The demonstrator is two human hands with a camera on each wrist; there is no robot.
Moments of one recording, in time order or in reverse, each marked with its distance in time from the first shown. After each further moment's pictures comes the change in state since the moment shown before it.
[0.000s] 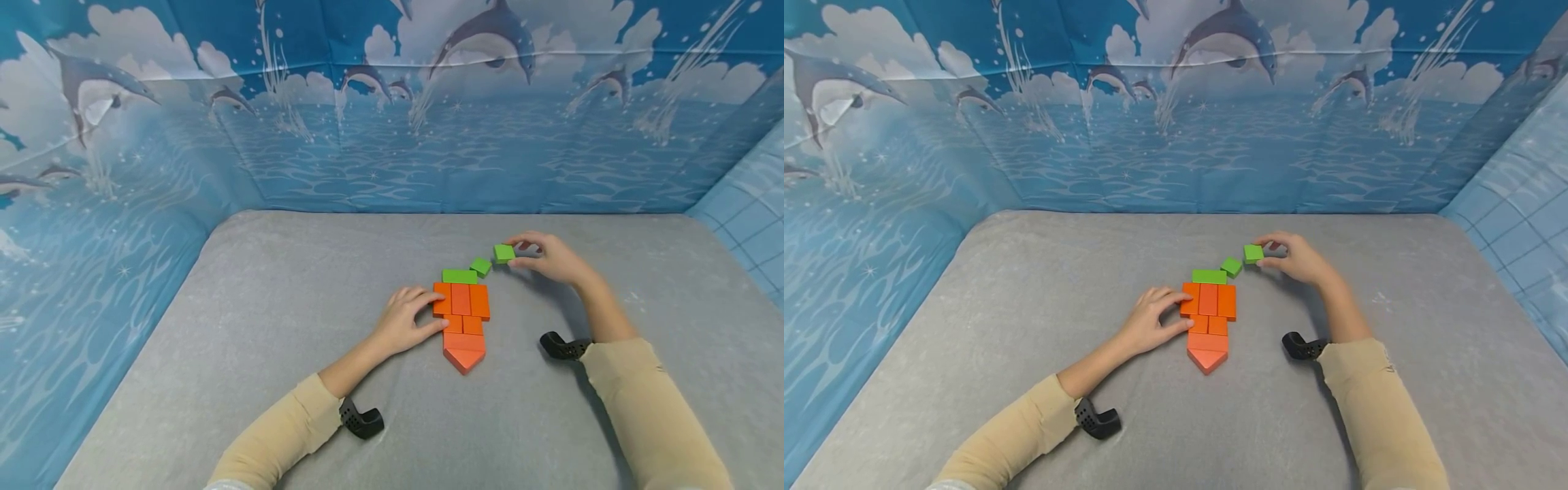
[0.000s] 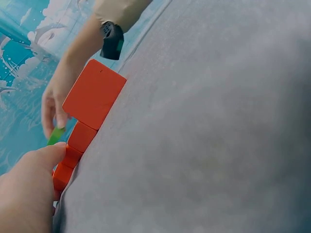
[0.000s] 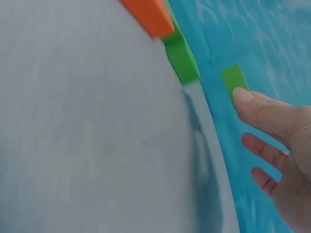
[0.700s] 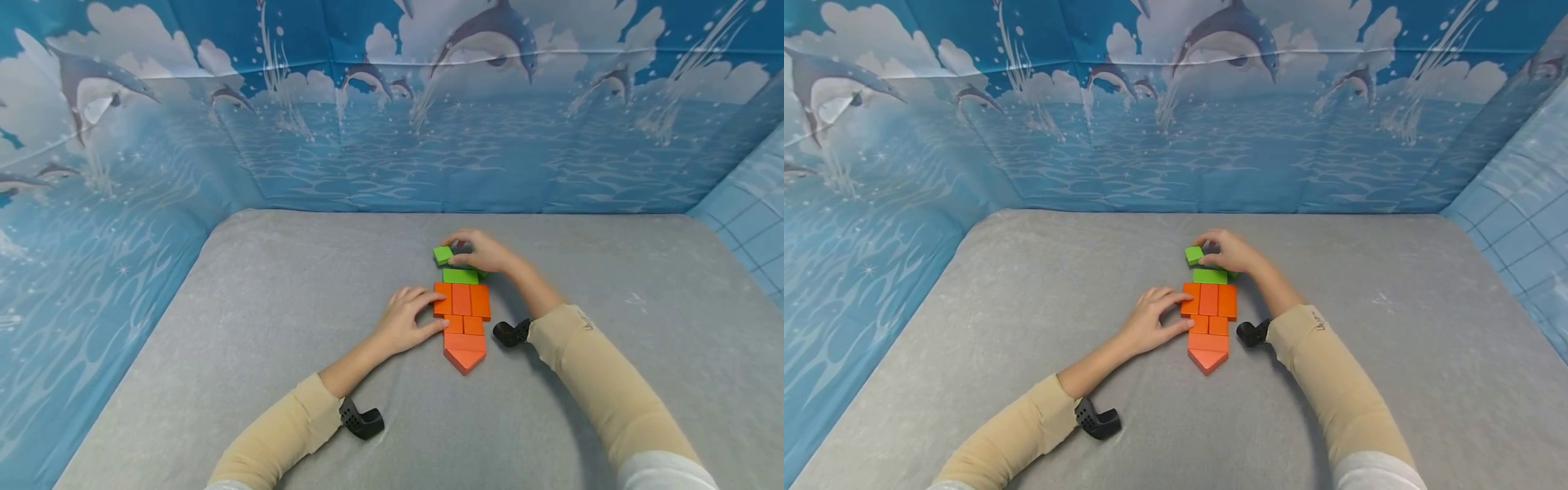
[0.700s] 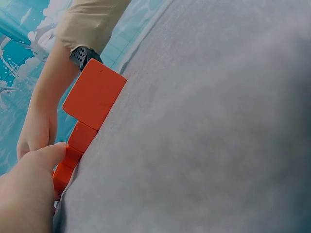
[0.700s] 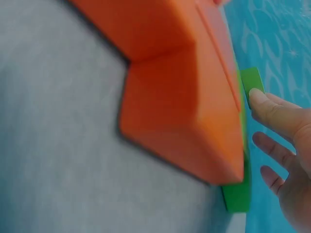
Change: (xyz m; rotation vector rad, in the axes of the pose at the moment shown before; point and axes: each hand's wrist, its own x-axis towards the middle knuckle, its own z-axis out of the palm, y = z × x) left_hand 0.001 -0.003 0.002 -0.001 -0.012 0.000; right_hand 0.070 -0.050 0.054 -0.022 -0.142 -0.163
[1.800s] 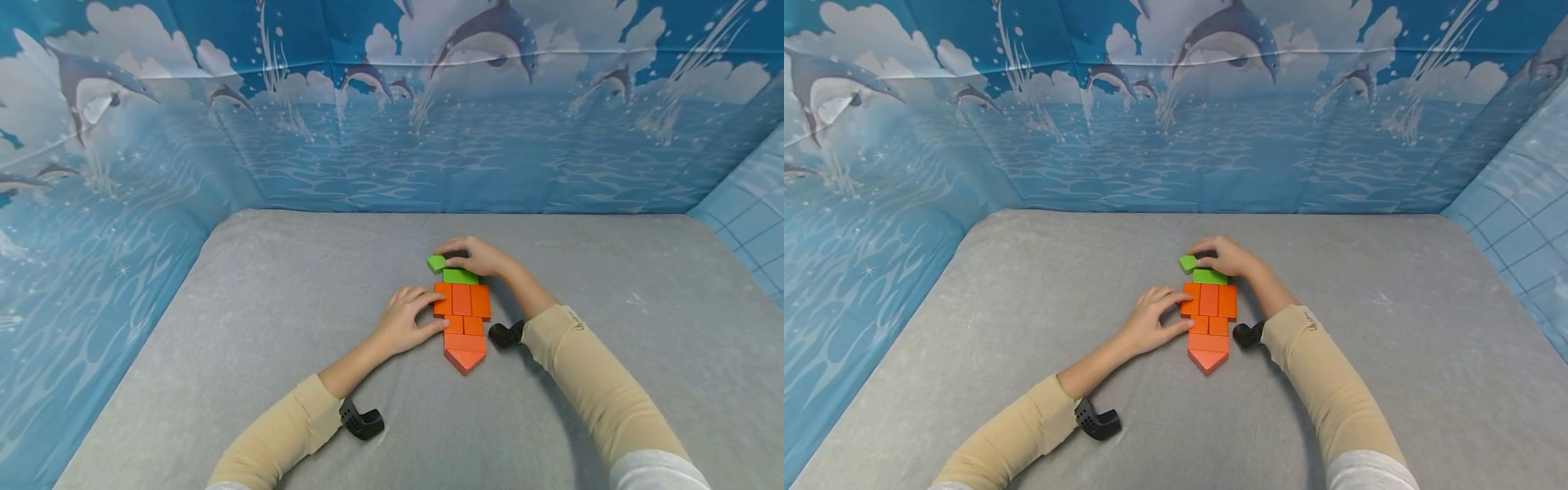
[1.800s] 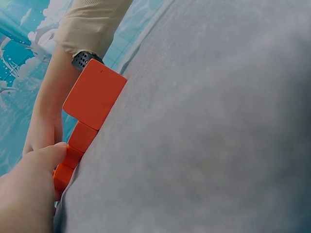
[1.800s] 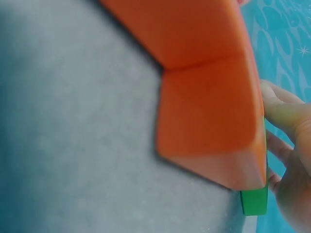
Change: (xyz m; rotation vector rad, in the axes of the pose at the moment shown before) left_hand 0.000 0.001 -0.001 -0.002 -0.003 0.002; right_hand 0.005 0.008 0.010 0.040 -0.055 -0.066
